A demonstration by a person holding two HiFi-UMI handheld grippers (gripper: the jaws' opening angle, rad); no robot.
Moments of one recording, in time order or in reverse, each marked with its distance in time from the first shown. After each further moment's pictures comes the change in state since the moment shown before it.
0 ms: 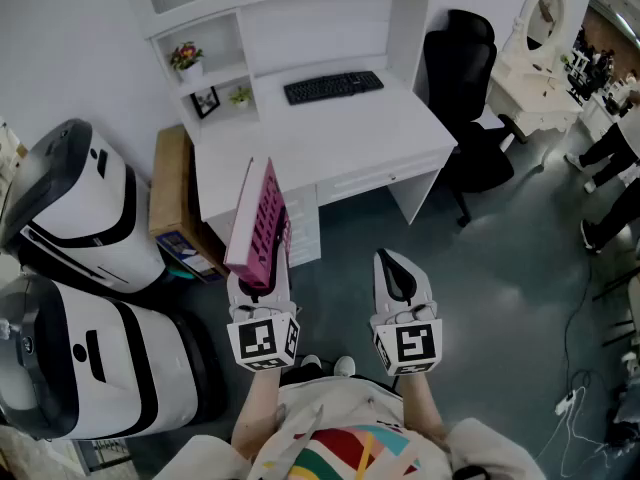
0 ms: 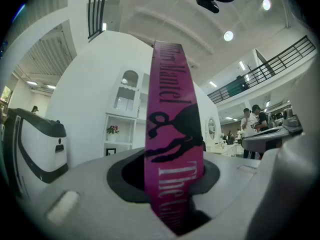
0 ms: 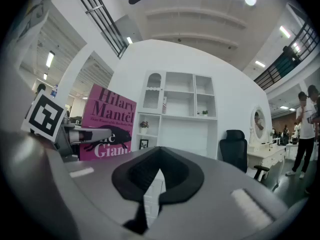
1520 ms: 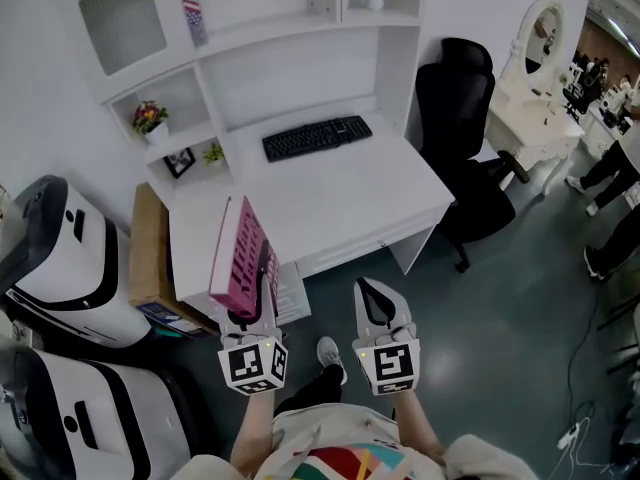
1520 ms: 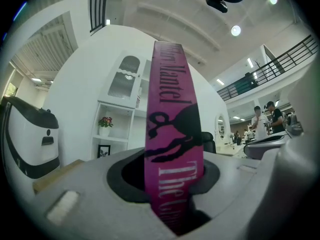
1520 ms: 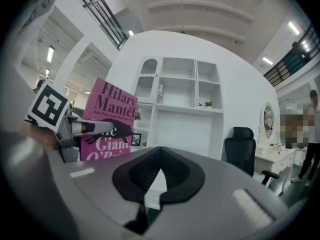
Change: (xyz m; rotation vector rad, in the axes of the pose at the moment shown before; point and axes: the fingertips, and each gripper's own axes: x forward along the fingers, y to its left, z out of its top) left arm 0.176 0.009 -0.039 -0.027 0.017 0.067; right arm 0.159 -0.091 -0.047 -0.022 0.050 0.054
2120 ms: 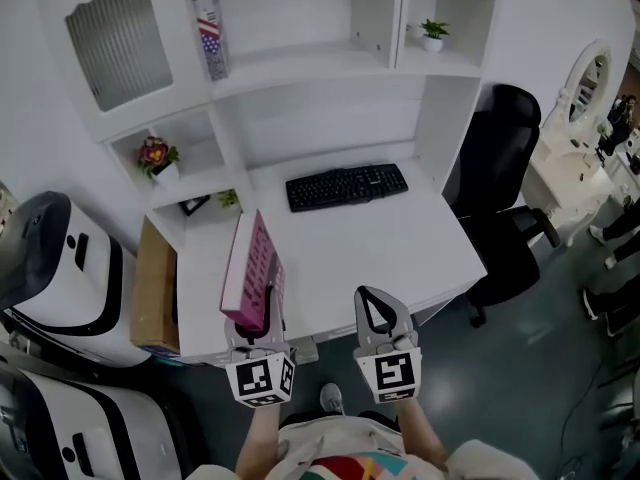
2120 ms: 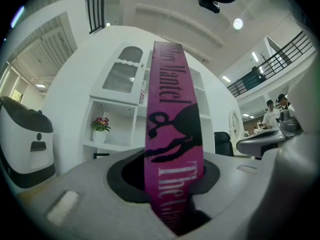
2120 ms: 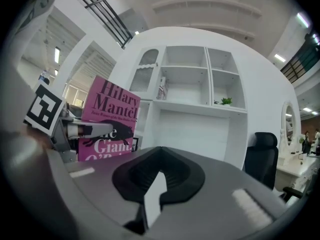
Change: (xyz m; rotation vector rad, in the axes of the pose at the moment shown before) left arm 0.170 0.051 0.009 0.025 -0.025 0.086; right arm 0.200 -0.051 0.028 -0.047 -0.026 0.114
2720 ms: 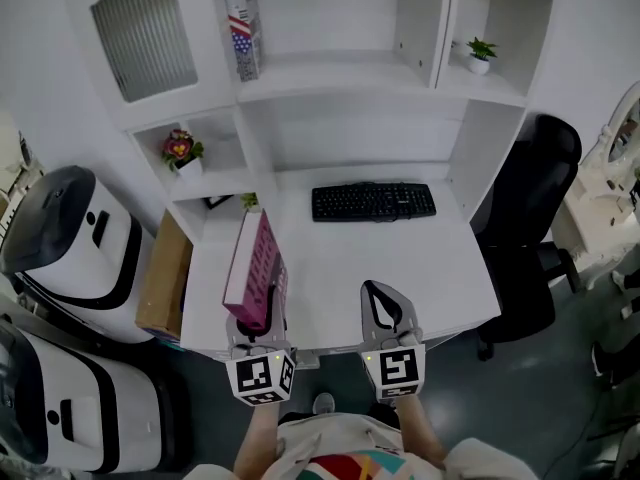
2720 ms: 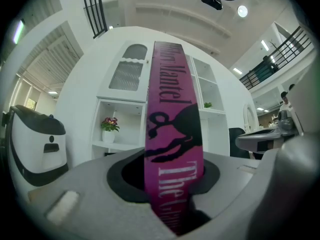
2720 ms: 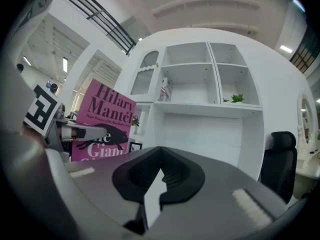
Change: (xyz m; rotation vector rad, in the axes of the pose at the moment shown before) left arm 0.031 0.008 -0.001 0.012 0.032 0.152; right arm 0.059 -0.035 0.008 0.009 -0.066 0.126
